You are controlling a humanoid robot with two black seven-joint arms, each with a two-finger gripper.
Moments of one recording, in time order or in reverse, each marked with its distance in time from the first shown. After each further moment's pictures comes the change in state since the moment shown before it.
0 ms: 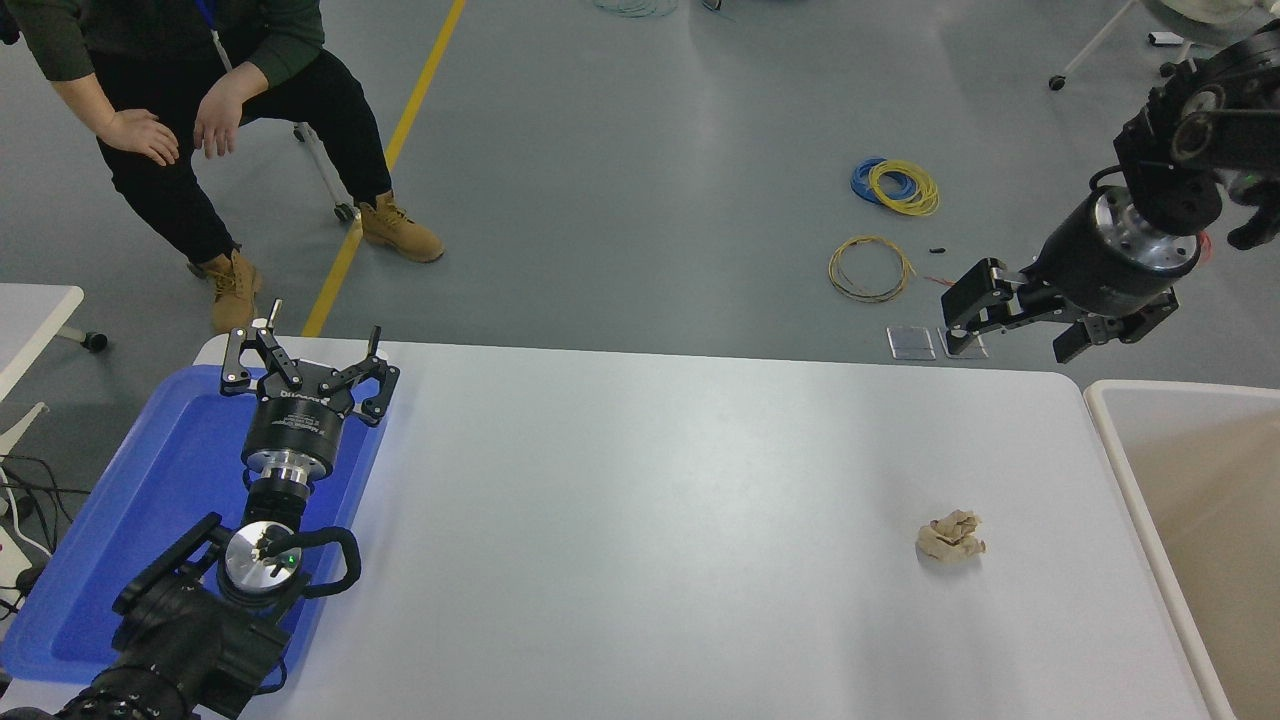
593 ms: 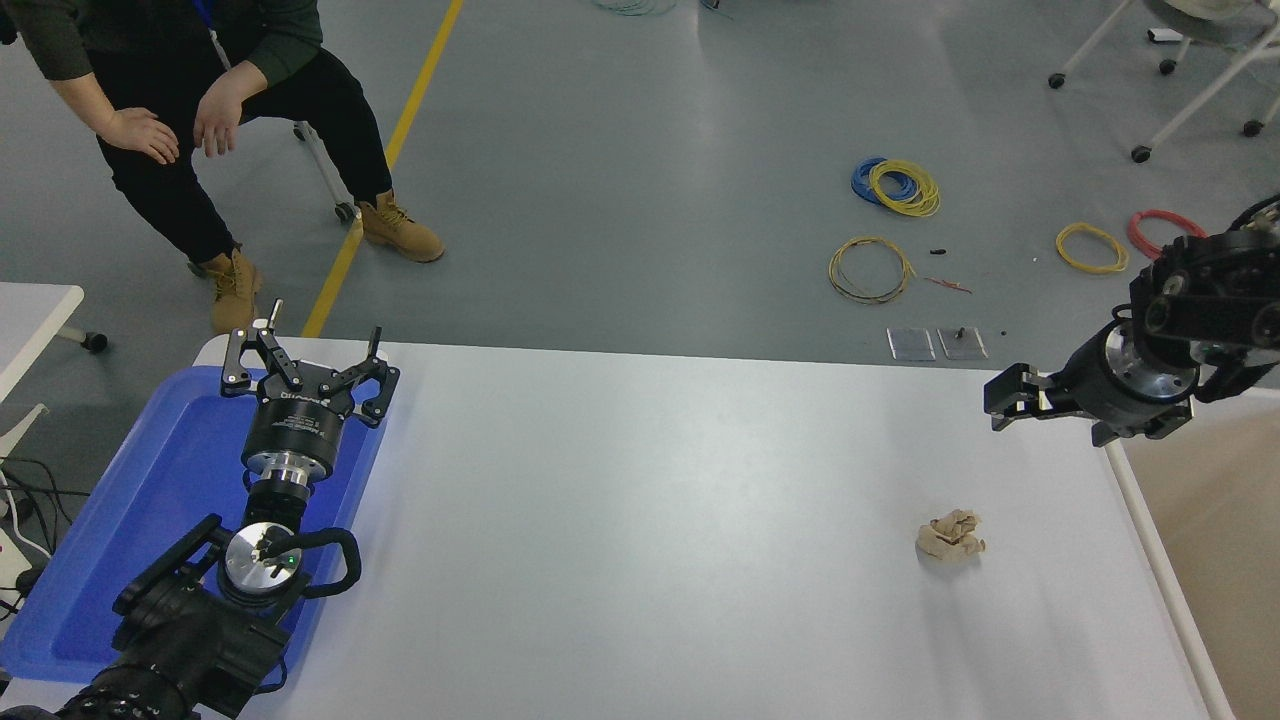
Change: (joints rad) left arm 0.001 0.000 0.000 0.000 0.000 0.001 0.000; right arm -0.308 0.015 0.007 -0.078 -0.001 -0.302 0.004
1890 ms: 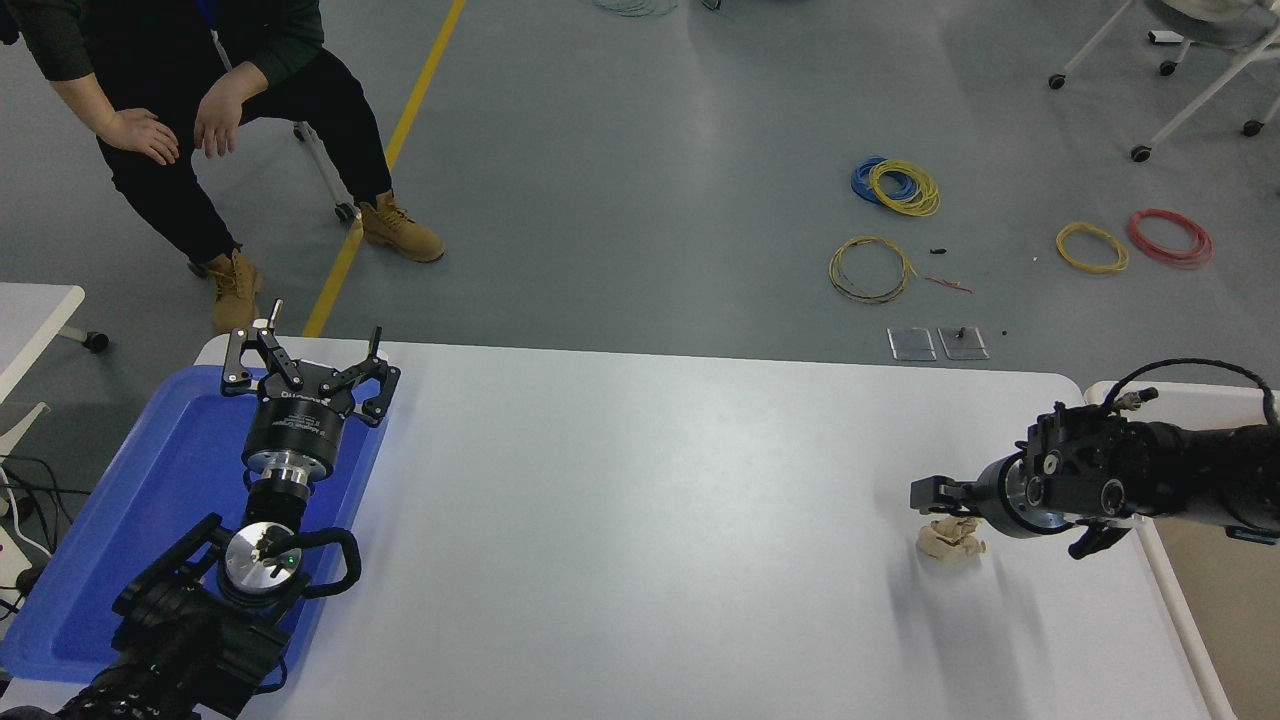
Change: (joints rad) left arm 0.000 0.000 0.000 0.000 0.000 -0.001 0.000; right arm -0.383 0.148 0.148 -0.130 -0.068 -0.336 0.010
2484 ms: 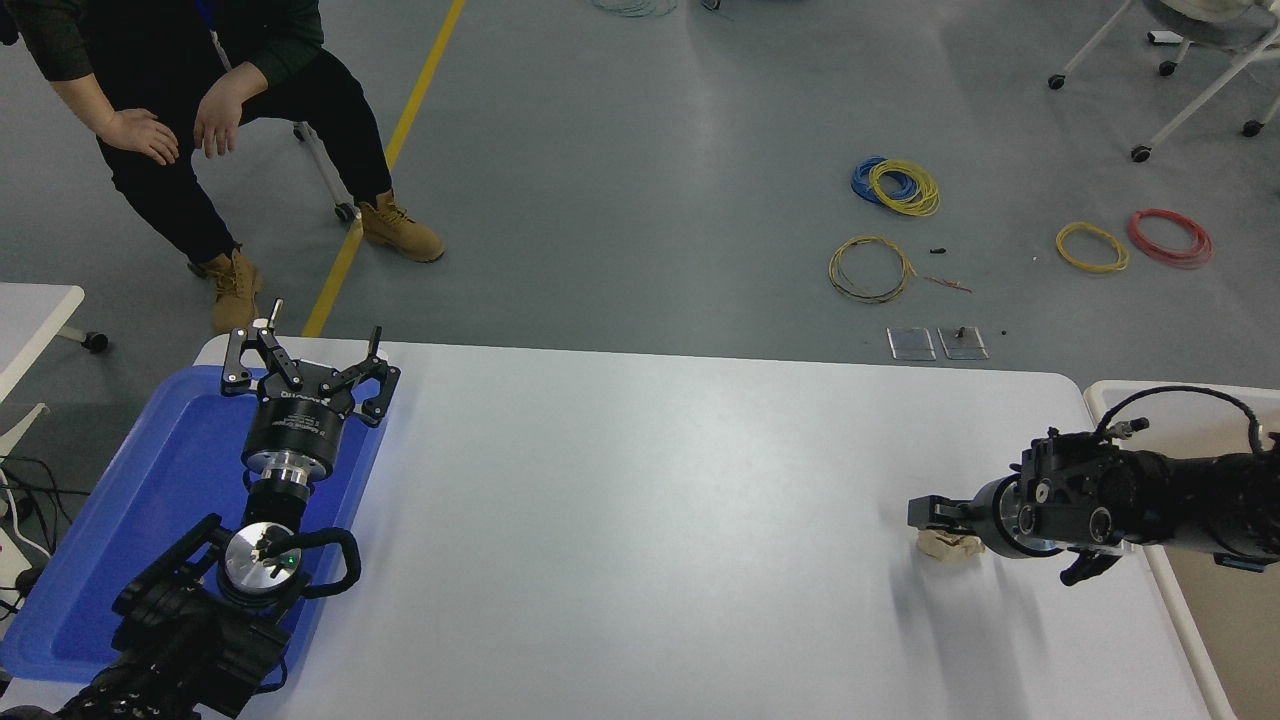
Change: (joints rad) left arm 0.000 0.000 0.000 0.000 0.000 0.000 0.000; right arm -0.054 0.010 0.003 -0.020 -0.002 -0.042 0.002
